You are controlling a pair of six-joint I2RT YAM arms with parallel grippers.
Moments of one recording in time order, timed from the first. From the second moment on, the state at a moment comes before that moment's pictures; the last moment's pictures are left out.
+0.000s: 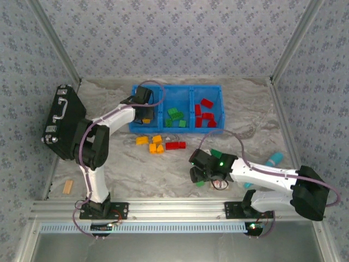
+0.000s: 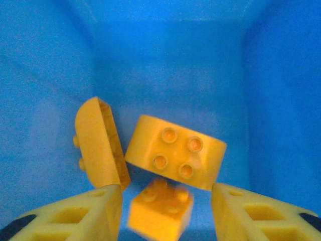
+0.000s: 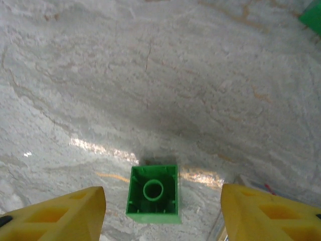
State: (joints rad) left arm -0.42 1.91 1.39 -0.45 -0.20 -0.35; right arm 1.05 1.19 0.69 -0.73 0.13 0.79
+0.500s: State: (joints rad) left arm -0.42 1.85 1.39 -0.45 -0.19 -0.32; right arm 1.13 1.30 0.68 -0.76 0.17 0.84
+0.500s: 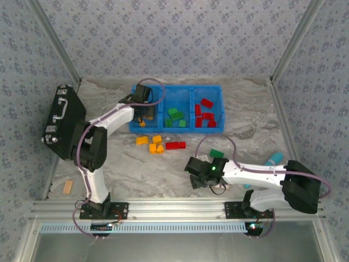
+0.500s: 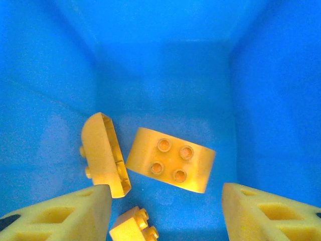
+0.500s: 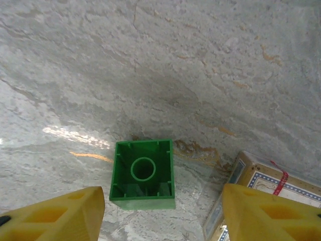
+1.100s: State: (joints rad) left arm -0.42 1.41 1.20 -0.52 -0.20 -0.27; right arm 1.14 1.41 0.73 -0.75 0.20 0.83
